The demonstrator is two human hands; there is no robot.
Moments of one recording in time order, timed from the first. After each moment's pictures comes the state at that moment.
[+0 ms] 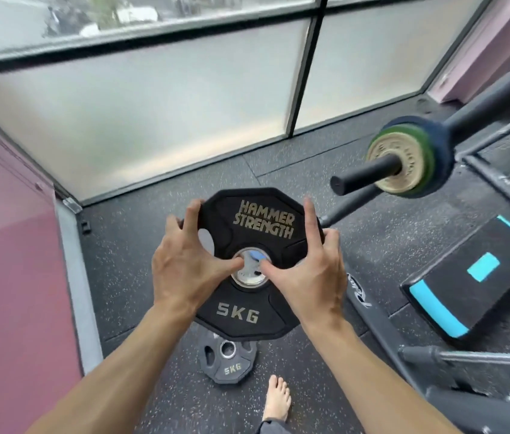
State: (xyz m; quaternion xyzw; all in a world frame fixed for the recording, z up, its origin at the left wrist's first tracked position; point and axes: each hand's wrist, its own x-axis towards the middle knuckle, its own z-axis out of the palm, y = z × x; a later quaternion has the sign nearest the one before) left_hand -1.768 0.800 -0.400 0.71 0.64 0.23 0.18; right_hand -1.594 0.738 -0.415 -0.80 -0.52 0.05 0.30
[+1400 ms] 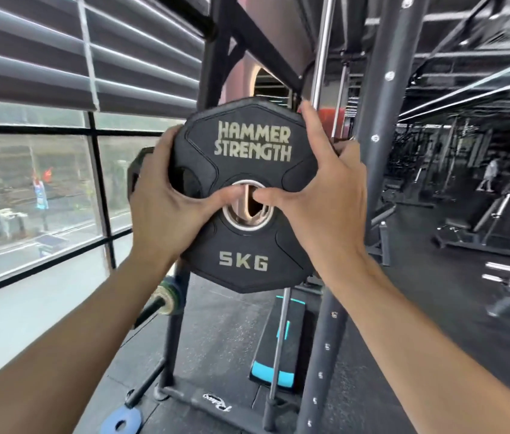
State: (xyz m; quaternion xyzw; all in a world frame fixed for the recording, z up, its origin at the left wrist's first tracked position) left_hand -1.655 0.443 0.104 0.74 0.07 0.59 0.31; right_hand -1.574 0.265 0.134 -0.75 -0.33 -0.33 0.46
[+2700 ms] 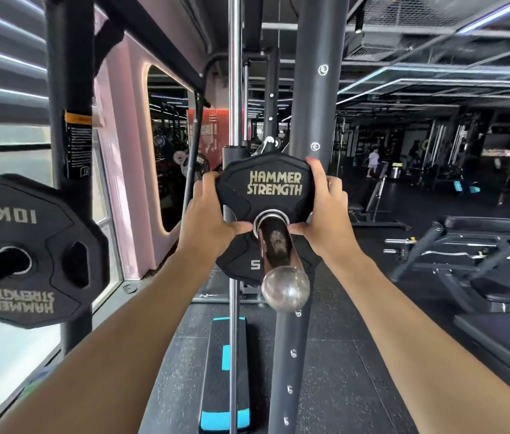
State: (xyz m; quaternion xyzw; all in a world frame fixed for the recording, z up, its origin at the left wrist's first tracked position) left_hand -1.346 0.481 0.103 0.86 -0.01 0.38 0.35; right_hand -1.305 0.286 0.110 -0.86 -0.19 -0.31 0.36
